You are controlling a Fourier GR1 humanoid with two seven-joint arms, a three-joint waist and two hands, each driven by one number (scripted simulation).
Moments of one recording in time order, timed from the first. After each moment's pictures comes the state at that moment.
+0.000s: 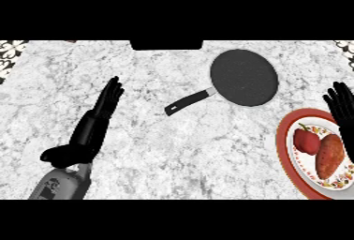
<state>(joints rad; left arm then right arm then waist) -0.19 0.27 -0.29 -1.53 0.20 0.15 -0.18 -0.05 -0.56 0.00 -1.45 -0.36 -0.01 -0.21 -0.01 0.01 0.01</state>
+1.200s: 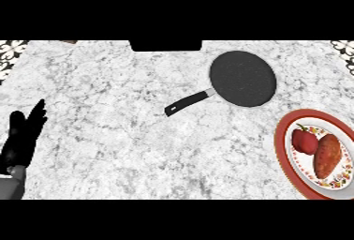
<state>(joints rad) -0.10 0.52 -0.06 -1.28 0.14 0.23 0.19 0.27 -0.58 -0.37 -1.66 -0.40 -0.18 -0.22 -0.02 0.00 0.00</state>
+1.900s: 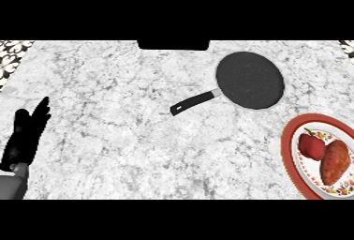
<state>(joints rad) -0.11 0.51 -0.07 -1.29 0.12 0.21 0.19 0.29 -1.10 -0.25 -1.81 -0.21 0.01 0.42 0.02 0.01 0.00</state>
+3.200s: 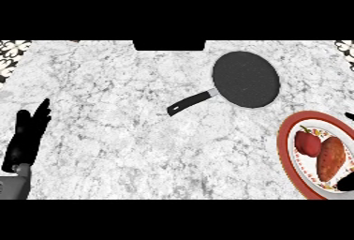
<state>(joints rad) -0.11 0.44 0.03 -1.28 0.03 0.16 0.20 0.00 -0.85 0.07 -1.71 0.18 0.29 0.76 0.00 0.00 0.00</state>
